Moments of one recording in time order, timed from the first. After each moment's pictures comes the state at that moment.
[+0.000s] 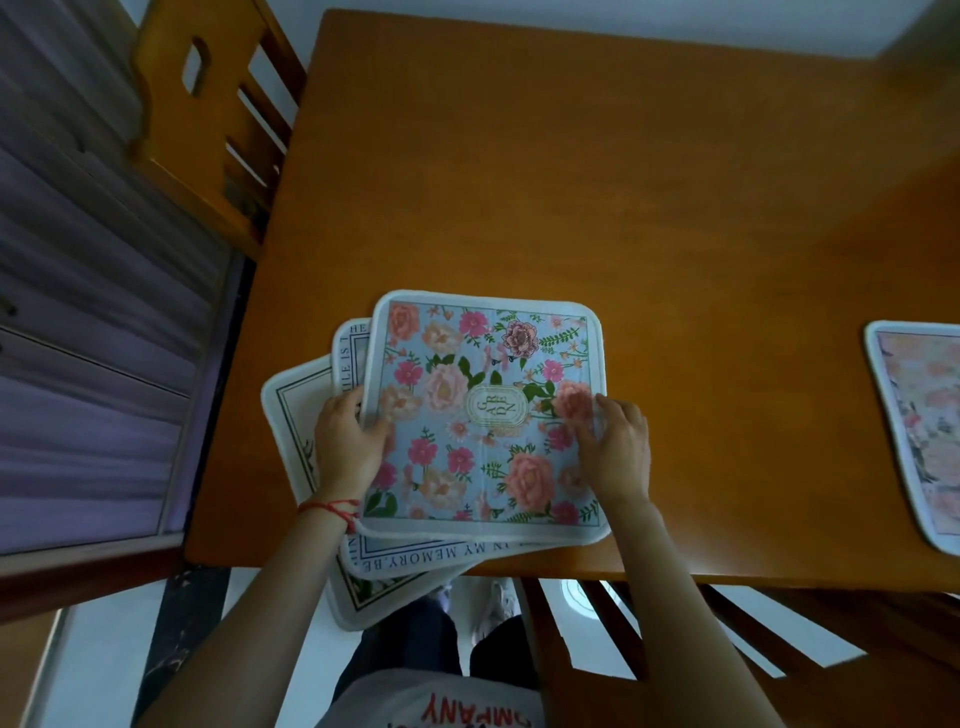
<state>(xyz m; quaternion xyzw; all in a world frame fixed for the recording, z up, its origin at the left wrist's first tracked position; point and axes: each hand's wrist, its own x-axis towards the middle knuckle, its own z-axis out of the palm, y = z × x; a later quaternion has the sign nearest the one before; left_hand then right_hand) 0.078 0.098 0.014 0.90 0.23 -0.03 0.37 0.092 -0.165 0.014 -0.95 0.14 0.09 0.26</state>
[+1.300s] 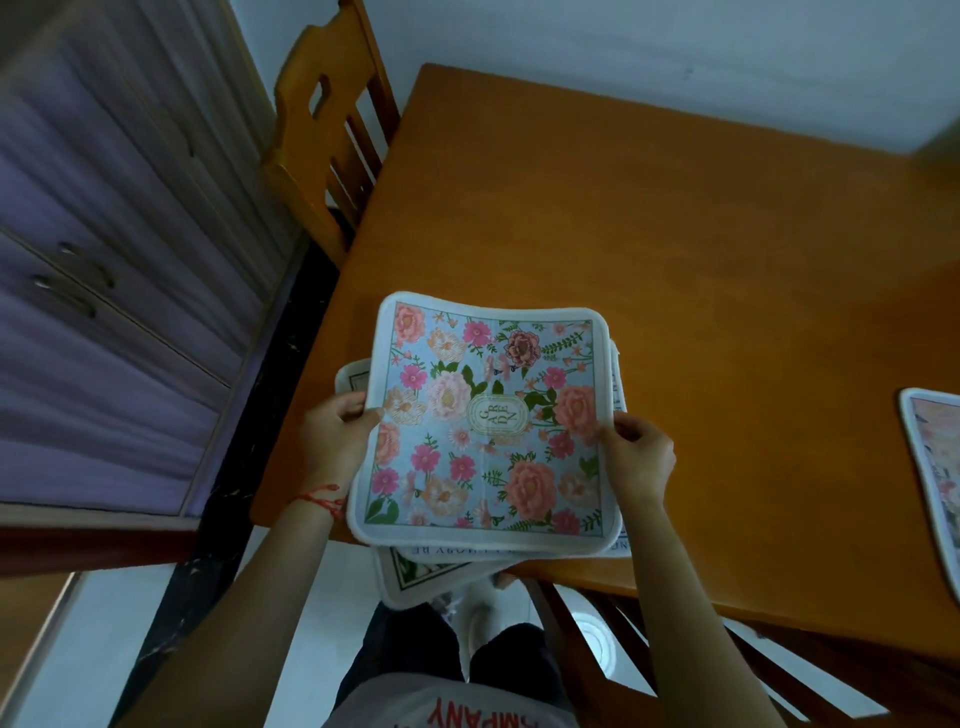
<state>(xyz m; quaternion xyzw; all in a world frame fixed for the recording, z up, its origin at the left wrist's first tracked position) 0.043 0.157 0.044 0.77 0.34 0.03 0.53 0.088 -0.119 0.043 -0.86 0.24 0.04 0.46</state>
